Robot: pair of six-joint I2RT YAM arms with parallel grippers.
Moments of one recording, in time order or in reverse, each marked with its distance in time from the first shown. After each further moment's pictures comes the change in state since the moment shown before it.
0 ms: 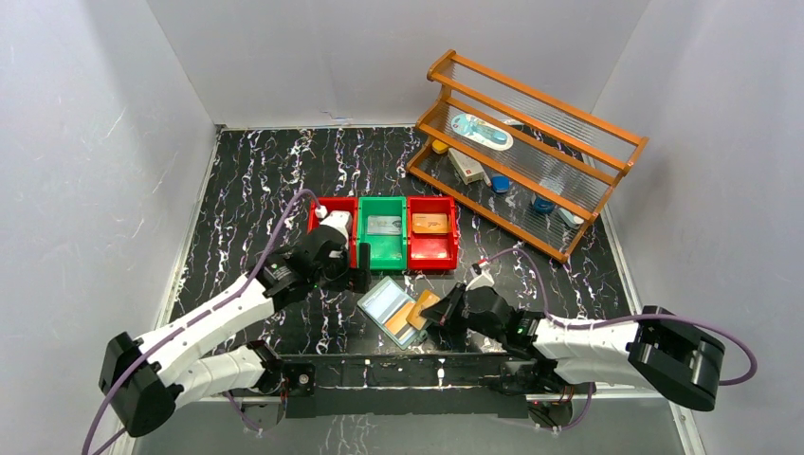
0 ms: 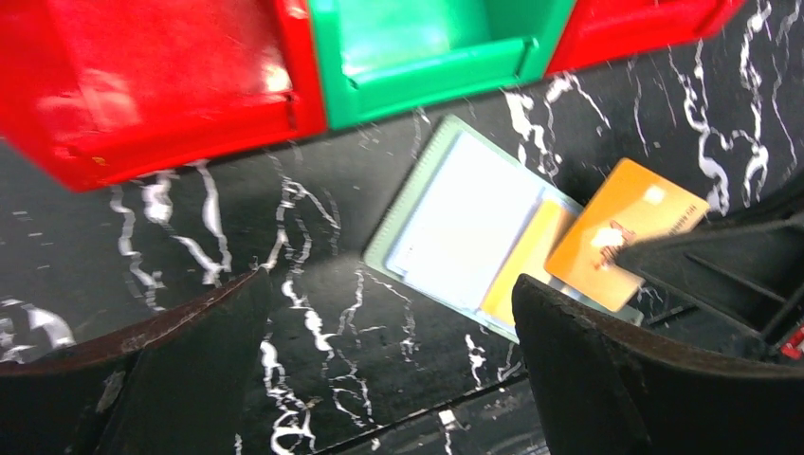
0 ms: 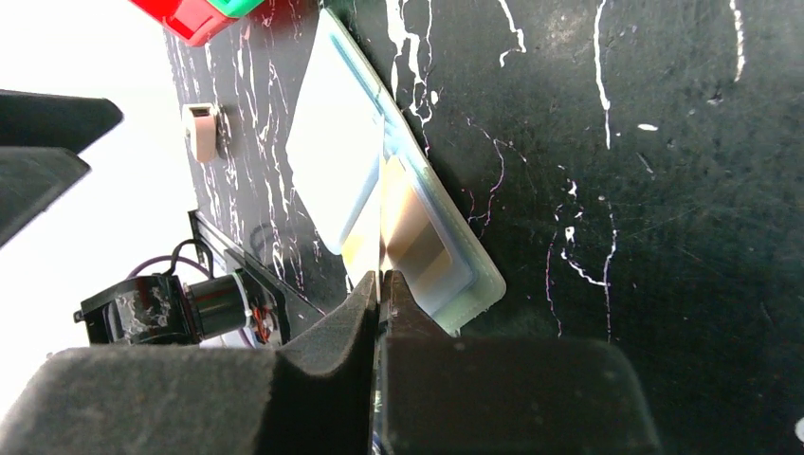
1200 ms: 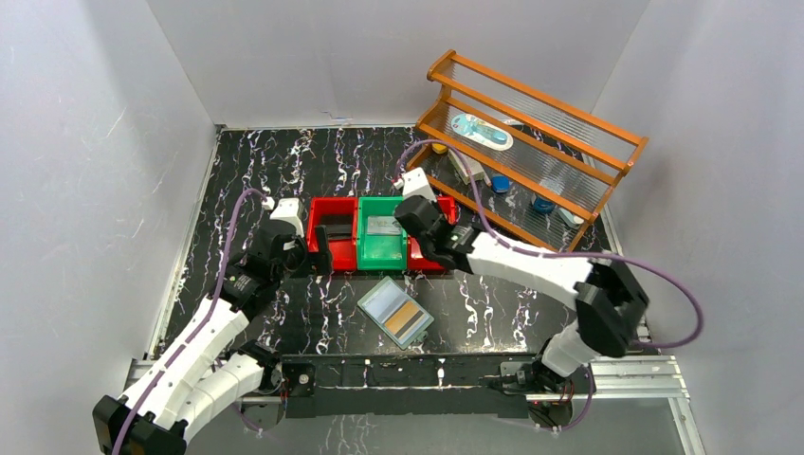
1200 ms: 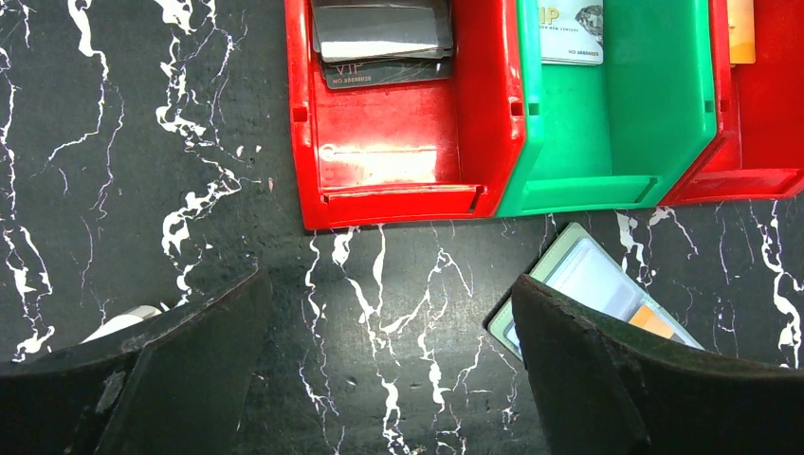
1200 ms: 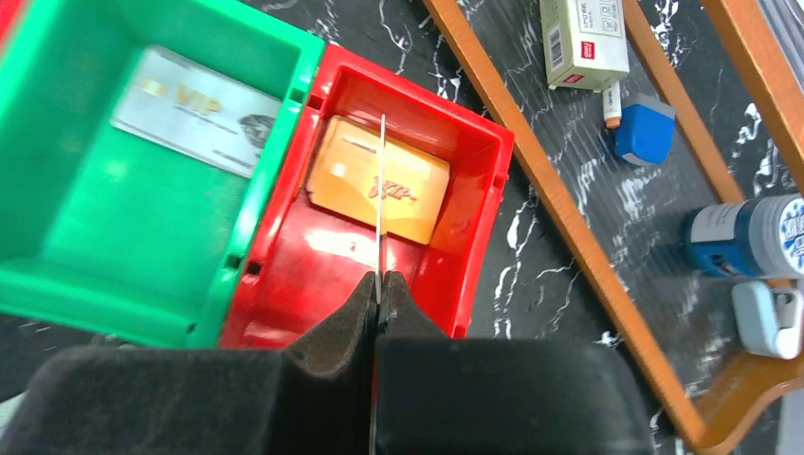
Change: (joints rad) left arm 0.320 -0.237 -0.049 -0.009 -0.061 0.168; right arm -0.101 0.409 0.950 -0.695 0.525 -1.117
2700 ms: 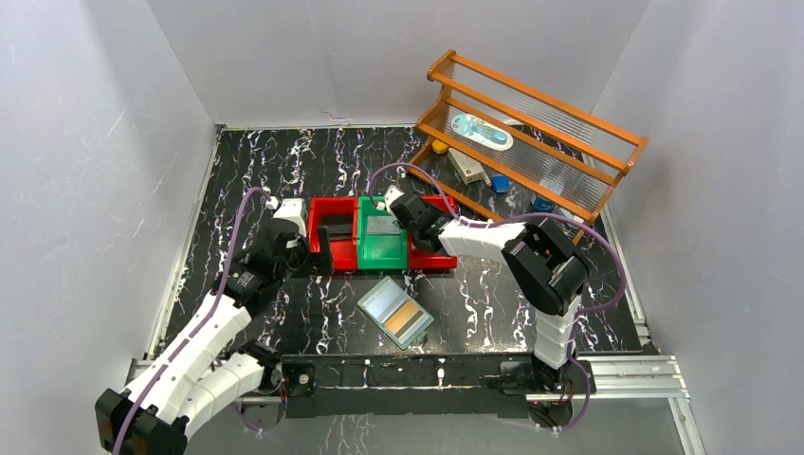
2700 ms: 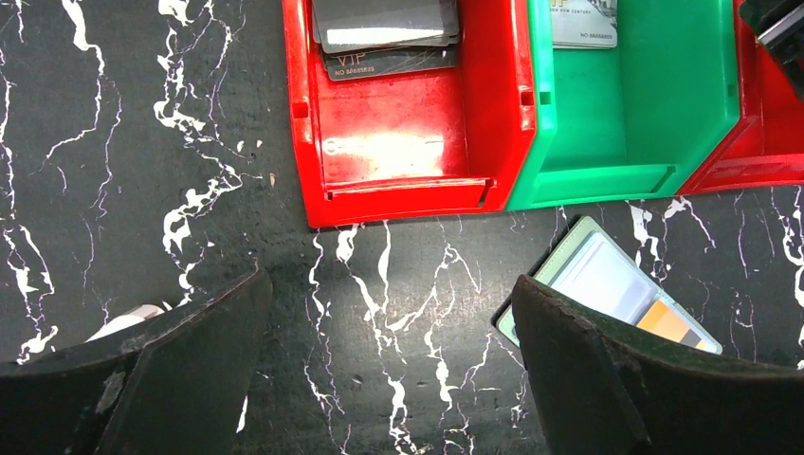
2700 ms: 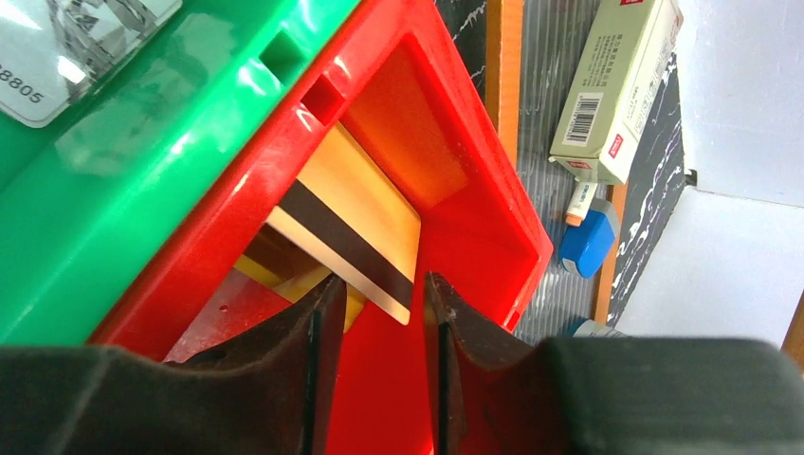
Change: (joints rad) left arm 0.000 0.026 0.000 0.000 0.003 0.016; right arm -0.151 0.415 0.071 0.169 -0.076 -0.661
